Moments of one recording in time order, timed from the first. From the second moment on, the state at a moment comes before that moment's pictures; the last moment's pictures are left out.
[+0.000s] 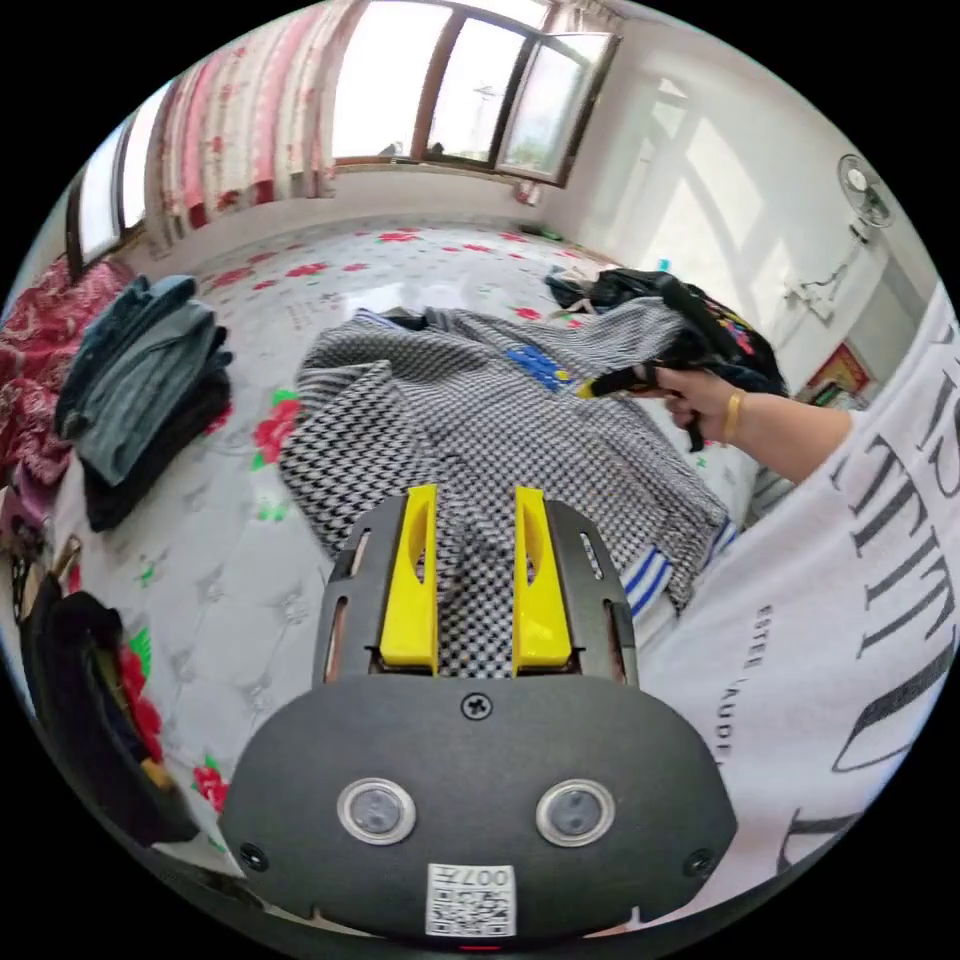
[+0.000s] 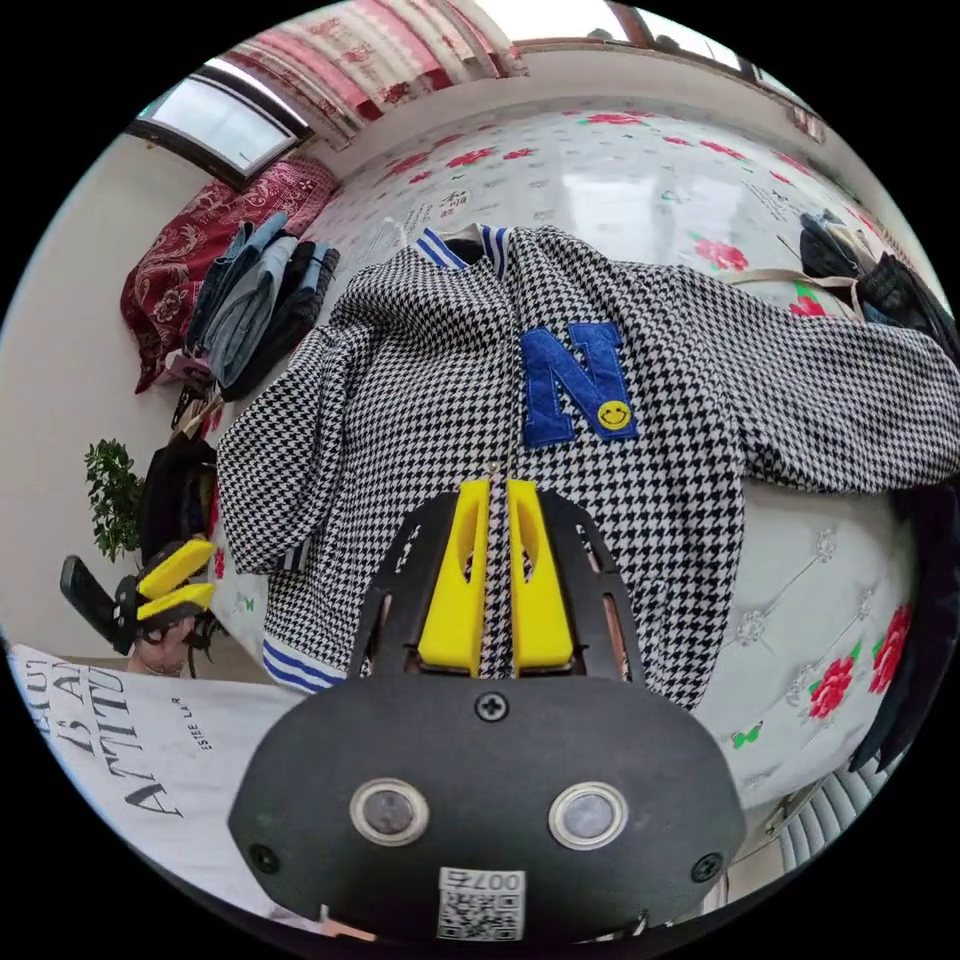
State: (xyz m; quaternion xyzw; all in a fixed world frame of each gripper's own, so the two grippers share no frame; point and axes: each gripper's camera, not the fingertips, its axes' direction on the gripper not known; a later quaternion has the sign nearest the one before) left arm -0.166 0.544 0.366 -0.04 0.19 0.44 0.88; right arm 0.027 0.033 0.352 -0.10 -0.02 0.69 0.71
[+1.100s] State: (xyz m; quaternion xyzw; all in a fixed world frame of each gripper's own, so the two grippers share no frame) left arm -0.229 0.619 0.346 -0.13 0.05 0.36 0.92; right arm -0.160 0.046 0.231 -0.15 0.01 0.74 0.66
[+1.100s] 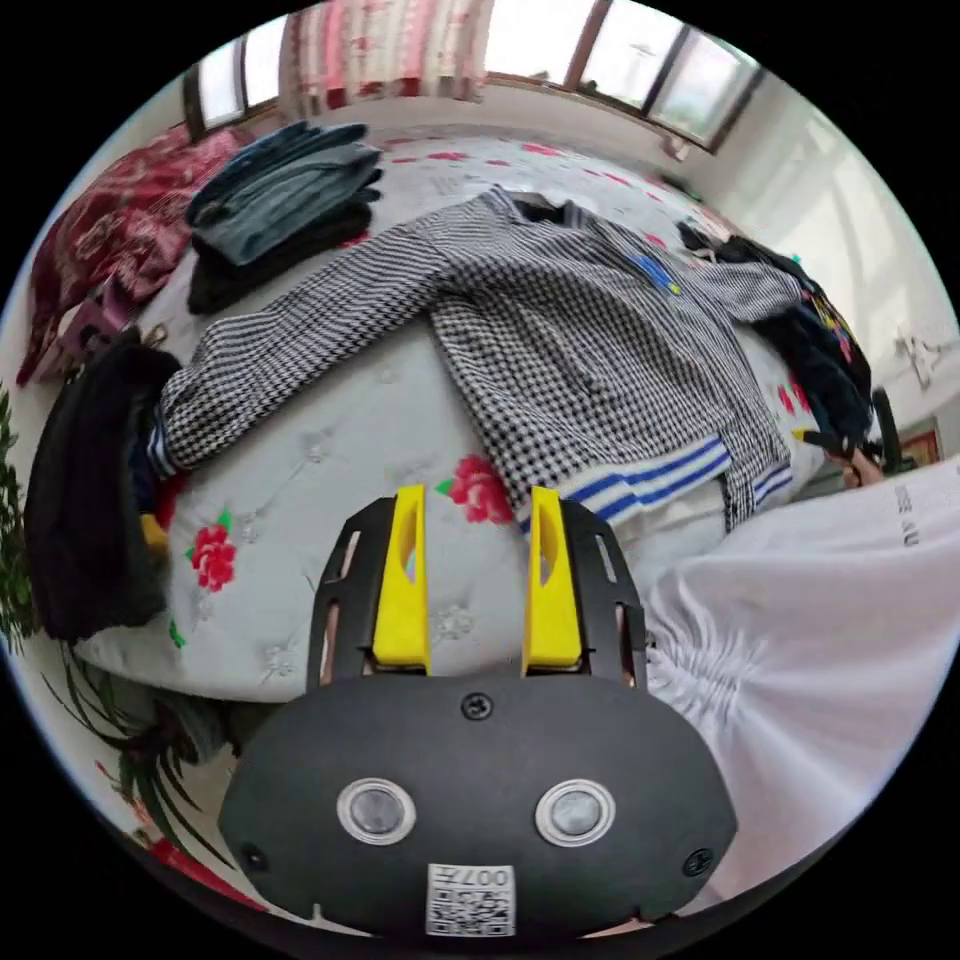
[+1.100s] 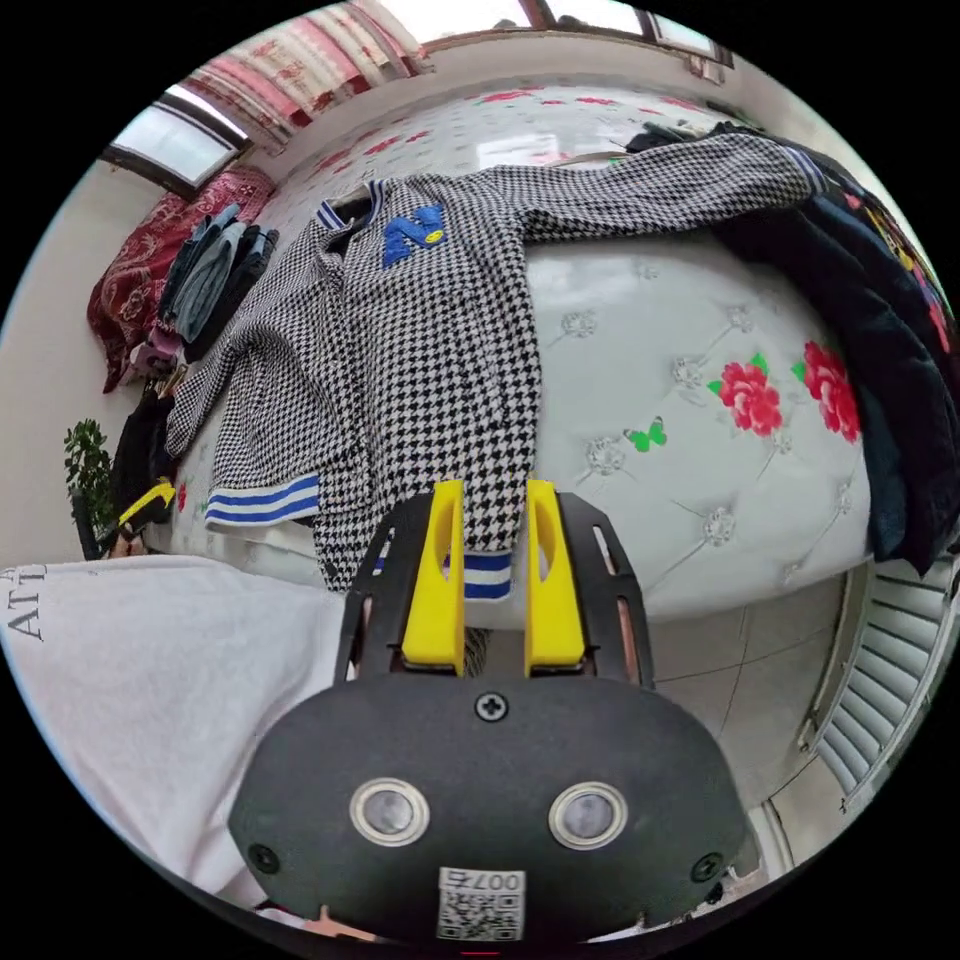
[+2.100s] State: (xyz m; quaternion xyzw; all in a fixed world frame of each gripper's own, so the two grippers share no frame) left arm -0.271 0.684 0.333 -0.12 0.08 0.29 0.95; right arm -0.170 -0.136 0.326 -0.16 -0.05 0.55 0.82
